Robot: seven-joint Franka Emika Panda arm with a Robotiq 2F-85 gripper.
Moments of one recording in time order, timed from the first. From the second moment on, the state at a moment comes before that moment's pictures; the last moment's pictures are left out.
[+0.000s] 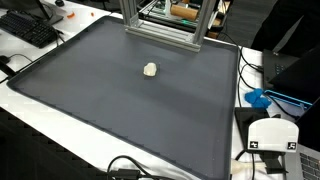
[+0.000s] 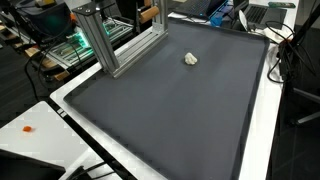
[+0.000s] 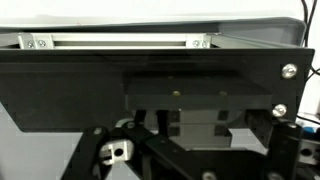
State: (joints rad) arm 0.15 -0.68 0.25 -2.62 0.17 1.97 0.25
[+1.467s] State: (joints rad) arm 0.15 -0.68 0.26 -2.62 0.14 1.98 0.25
